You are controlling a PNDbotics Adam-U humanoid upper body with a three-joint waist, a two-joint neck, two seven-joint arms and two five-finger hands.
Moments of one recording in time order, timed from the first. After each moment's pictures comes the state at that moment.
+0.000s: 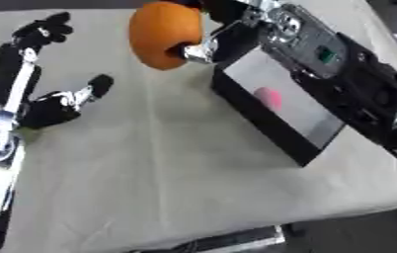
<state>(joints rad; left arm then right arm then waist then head) -0.80 0.13 -0.25 -1.33 -0.69 -0.21 0.02 -0.59 -0.87 0.26 -1.75 -0.30 -0.17 0.27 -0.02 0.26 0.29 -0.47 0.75</state>
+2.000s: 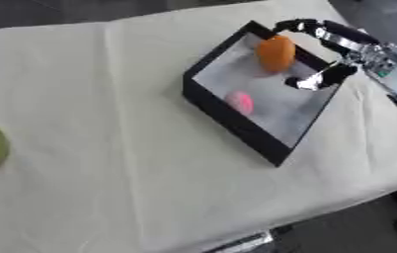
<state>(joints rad) -0.75 0.59 -0.07 -1.32 -0.40 -0.20 -0.24 -0.07 -1.05 -0.16 -1.46 0.02 -0.59 0.19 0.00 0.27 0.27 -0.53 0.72</state>
